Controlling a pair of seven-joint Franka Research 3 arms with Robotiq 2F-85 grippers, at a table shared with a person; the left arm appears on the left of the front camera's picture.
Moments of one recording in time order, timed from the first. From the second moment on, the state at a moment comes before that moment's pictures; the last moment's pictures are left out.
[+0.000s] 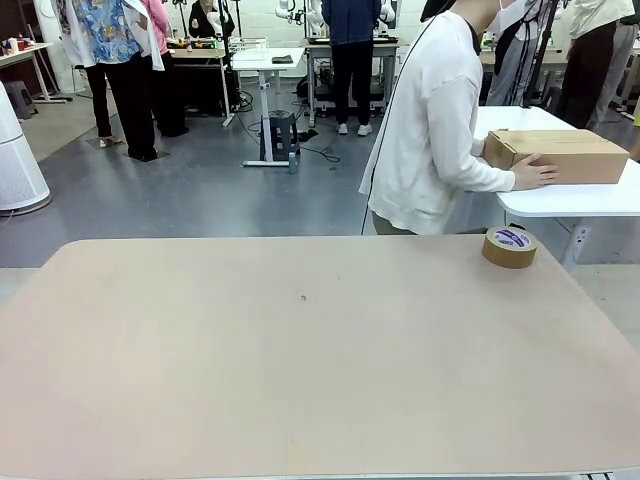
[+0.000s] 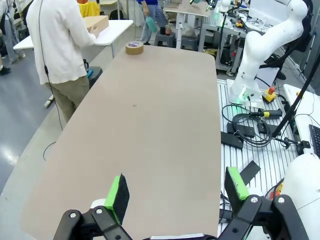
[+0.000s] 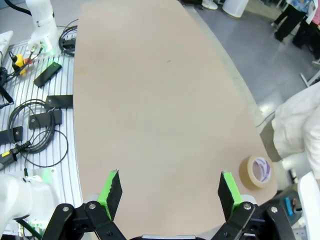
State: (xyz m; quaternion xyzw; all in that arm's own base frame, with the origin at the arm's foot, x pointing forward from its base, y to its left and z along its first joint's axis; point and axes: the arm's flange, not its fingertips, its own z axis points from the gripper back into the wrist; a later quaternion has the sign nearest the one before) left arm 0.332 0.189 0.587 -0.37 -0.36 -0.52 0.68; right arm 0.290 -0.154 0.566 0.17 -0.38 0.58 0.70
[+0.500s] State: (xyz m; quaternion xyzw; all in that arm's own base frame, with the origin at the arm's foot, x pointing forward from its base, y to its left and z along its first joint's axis) left arm 0.331 0.188 0.587 -0.37 -0.36 -0.52 0.69; right arm 0.290 -0.154 0.566 0.17 -0.38 0.58 0.70
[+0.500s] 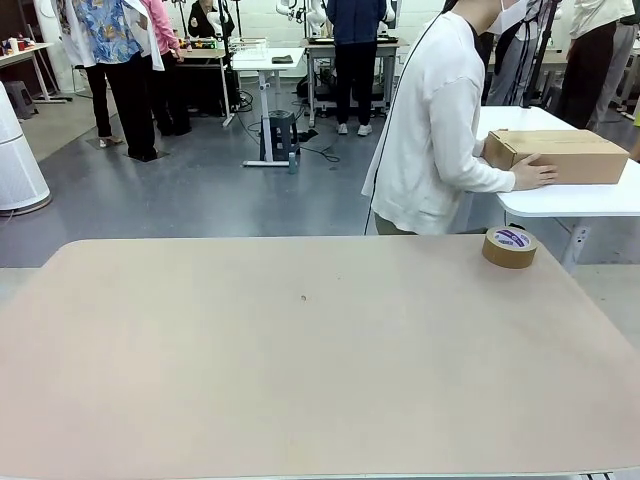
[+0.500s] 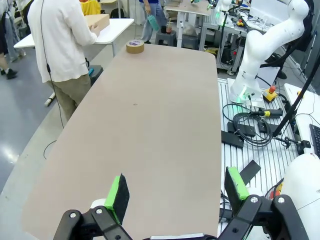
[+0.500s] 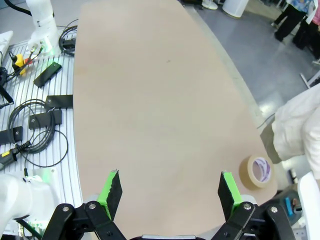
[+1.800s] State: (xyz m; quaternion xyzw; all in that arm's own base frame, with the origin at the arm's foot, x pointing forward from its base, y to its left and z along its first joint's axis) left arm 0.331 0.188 0.587 -0.37 -0.36 -0.52 0.69; right arm 0.290 -0.154 0.566 0.17 -0.38 0.58 0.70
